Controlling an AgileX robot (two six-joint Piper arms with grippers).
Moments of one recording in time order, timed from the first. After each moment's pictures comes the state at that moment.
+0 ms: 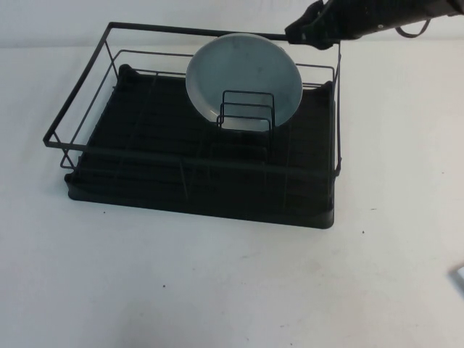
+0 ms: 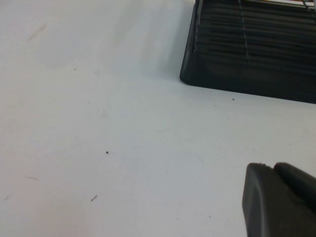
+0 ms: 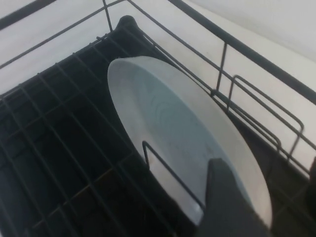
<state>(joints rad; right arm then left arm) 0.26 2.03 -1.97 0.71 0.79 -0.77 -0.09 -0.01 0.02 0.08 0.35 -0.06</state>
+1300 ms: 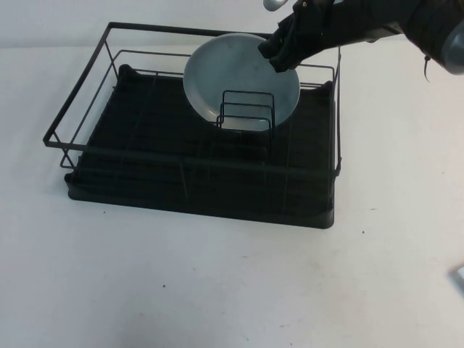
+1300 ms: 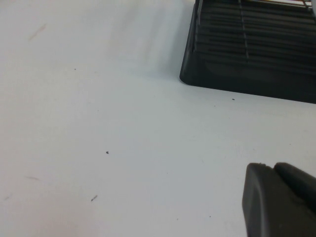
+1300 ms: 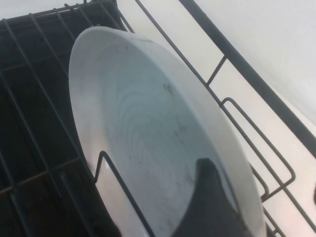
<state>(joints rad) 0.35 2.18 -2.09 0.55 0.63 -0.93 -0.09 -0.01 0.02 0.08 0.35 -0.06</state>
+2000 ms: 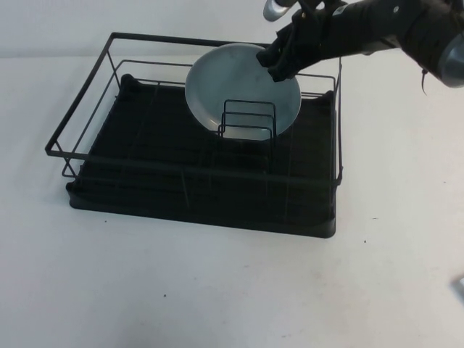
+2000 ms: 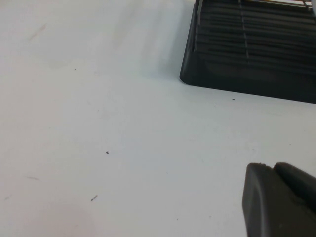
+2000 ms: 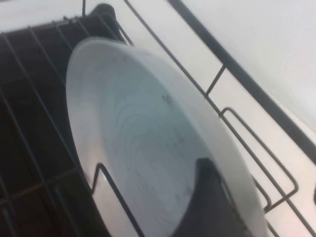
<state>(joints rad) 0.35 2.19 -2.09 0.60 0.60 -0.97 -0.09 -0.01 0.02 0.08 0.35 -0.06</state>
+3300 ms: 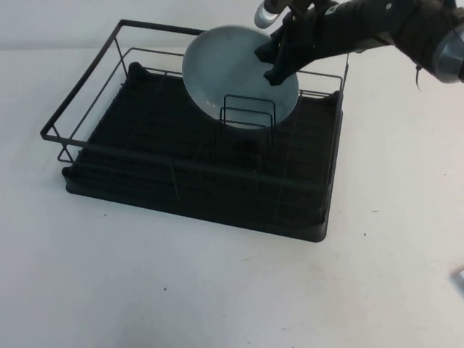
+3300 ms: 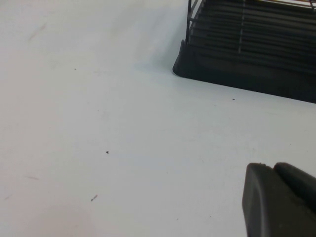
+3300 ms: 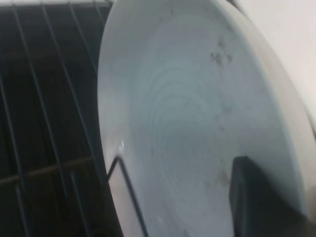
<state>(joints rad) 0.37 2.20 -2.09 0.62 0.63 -1.06 -0.09 -0.01 0.02 0.08 0.35 -0.06</state>
